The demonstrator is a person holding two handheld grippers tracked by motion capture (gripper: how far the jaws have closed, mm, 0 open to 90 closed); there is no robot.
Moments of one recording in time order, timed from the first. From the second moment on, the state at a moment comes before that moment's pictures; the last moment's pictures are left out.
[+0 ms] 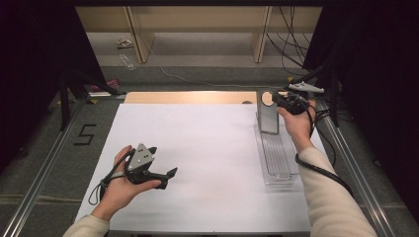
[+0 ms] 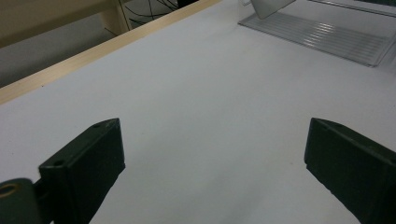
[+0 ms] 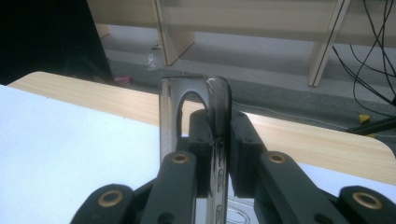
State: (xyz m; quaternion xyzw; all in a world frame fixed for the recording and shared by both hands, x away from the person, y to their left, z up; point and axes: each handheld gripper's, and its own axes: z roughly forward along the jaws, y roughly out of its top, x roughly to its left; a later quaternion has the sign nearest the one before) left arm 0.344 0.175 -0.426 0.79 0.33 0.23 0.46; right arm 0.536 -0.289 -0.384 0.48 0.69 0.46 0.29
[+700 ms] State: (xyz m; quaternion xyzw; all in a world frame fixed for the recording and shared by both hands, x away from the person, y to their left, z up) left arm 0.344 0.175 -0.427 0.79 0.33 0.23 0.46; right arm 0.537 -0.293 -0.391 0.49 0.69 0.46 0.27
